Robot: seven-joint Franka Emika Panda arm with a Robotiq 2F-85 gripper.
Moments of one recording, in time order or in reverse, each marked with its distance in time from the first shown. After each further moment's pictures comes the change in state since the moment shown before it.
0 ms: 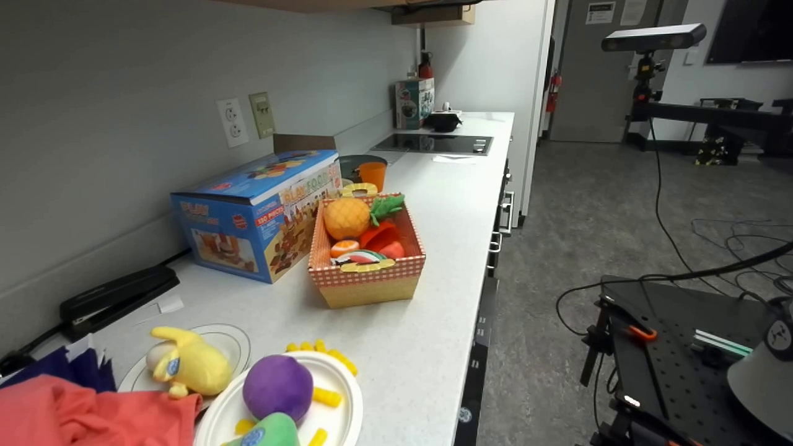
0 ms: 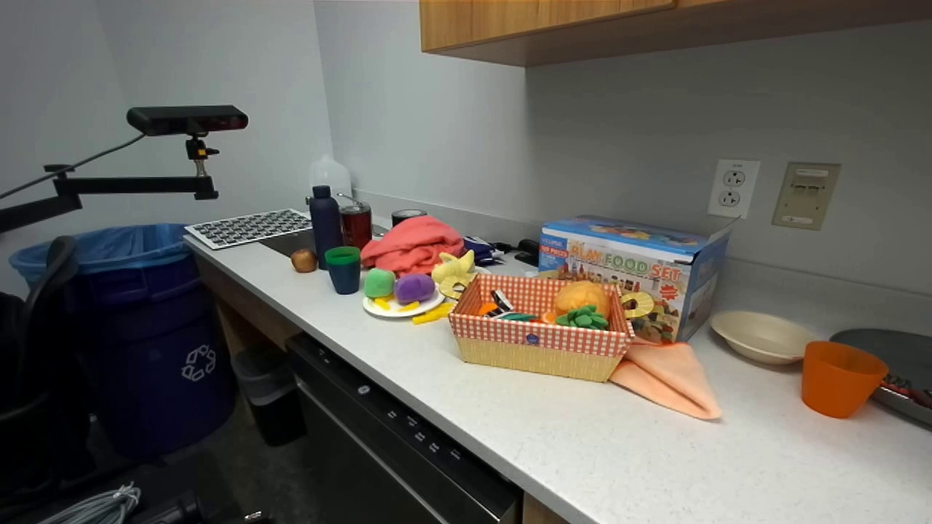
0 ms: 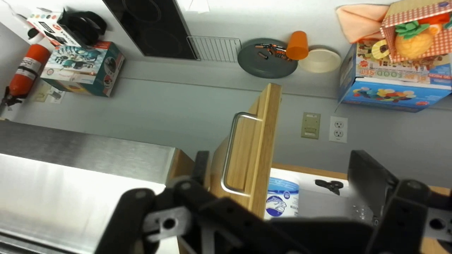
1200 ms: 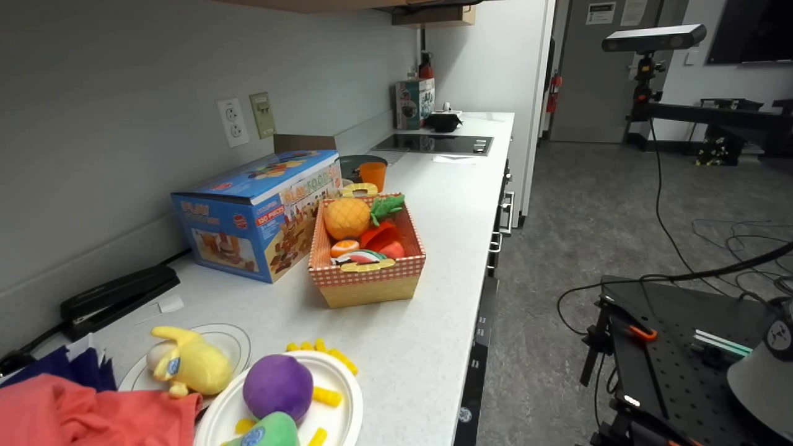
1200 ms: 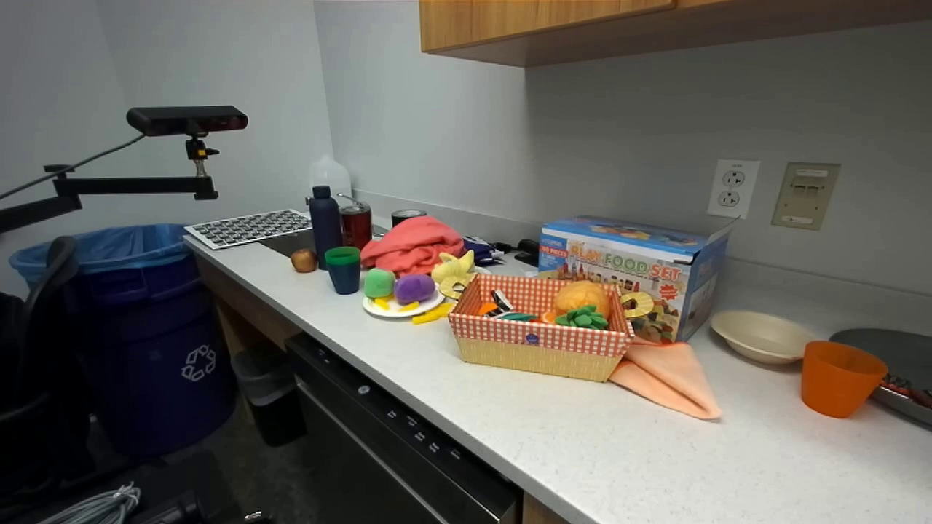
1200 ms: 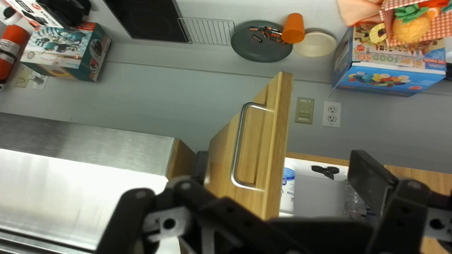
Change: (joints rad) arm 0.139 0.000 -0.100 0.048 0.006 0.019 -0.029
